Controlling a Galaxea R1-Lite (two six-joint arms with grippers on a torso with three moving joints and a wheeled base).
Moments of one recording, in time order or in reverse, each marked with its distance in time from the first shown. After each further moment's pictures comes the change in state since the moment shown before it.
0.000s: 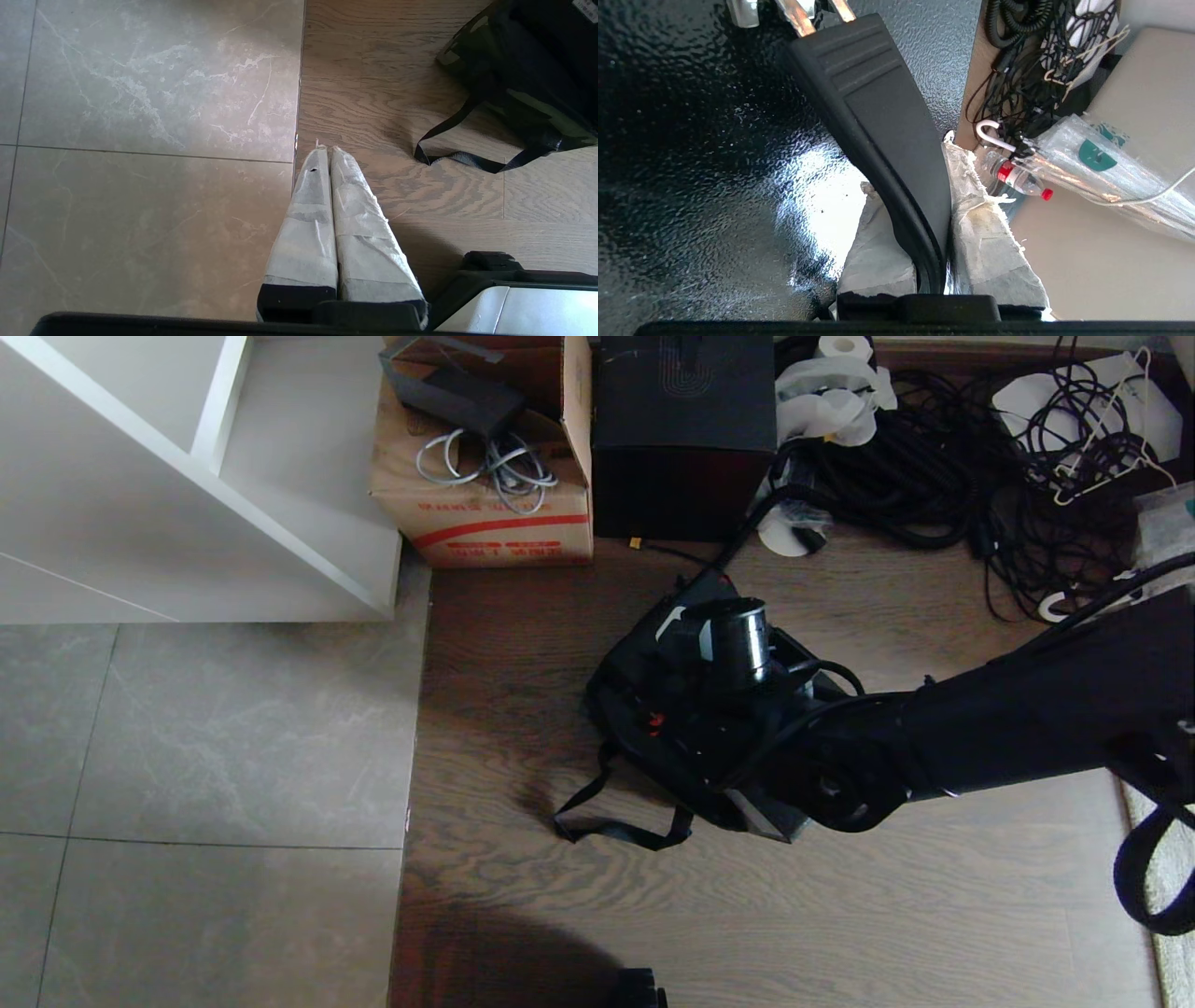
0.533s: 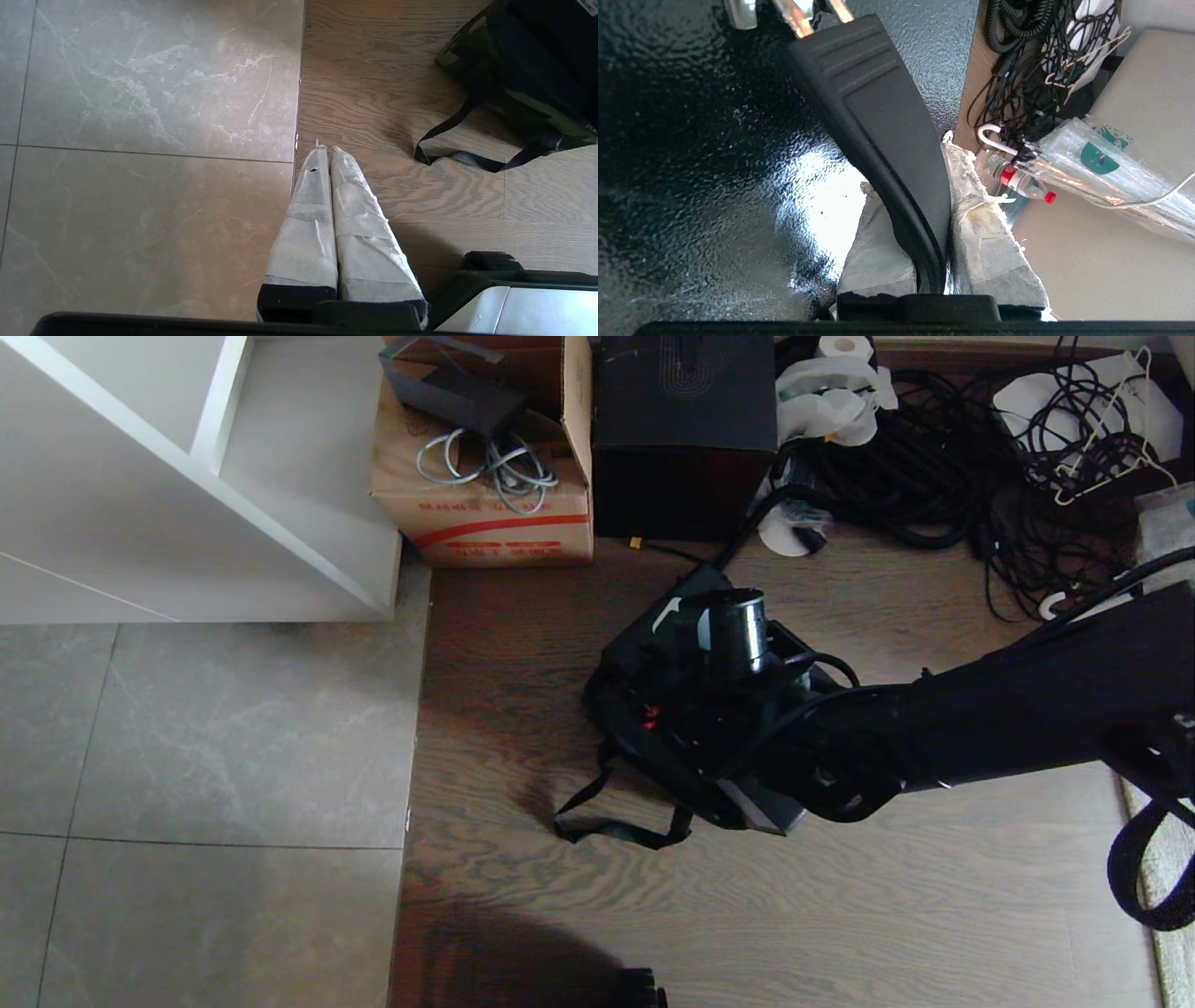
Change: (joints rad) left arm 0.000 0.000 0.000 0.000 0.000 0.000; right arm 0.000 -0.001 -0.034 0.005 0.002 -0.010
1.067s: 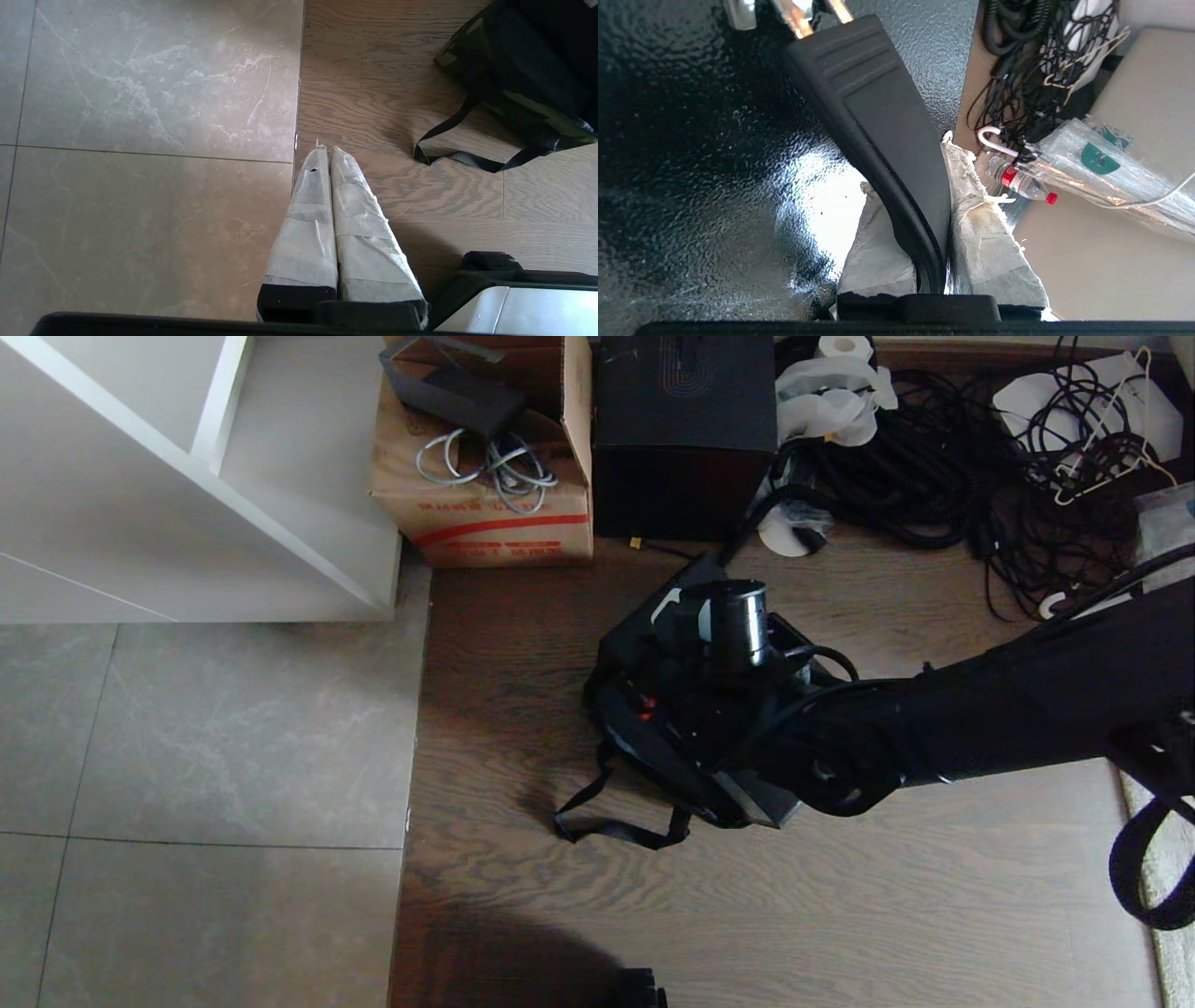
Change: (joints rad) left arm 0.000 0.000 0.000 0.000 0.000 0.000; right arm 0.001 0.003 -0.025 -0.003 0.002 0.001
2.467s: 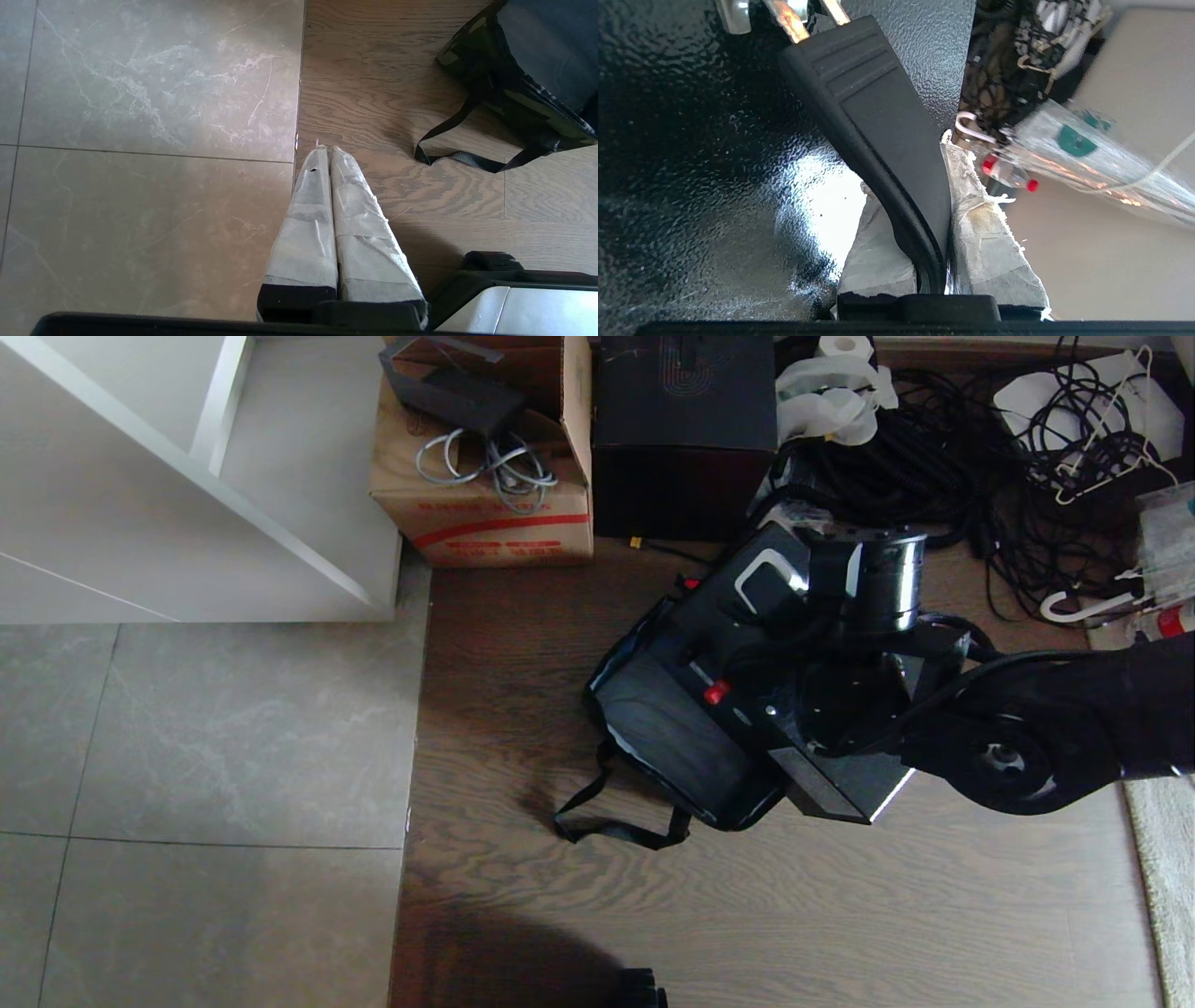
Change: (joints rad) left arm 0.000 0.000 0.000 0.000 0.000 0.000; right arm -0.065 -0.254 0.214 0.000 0.073 -0.022
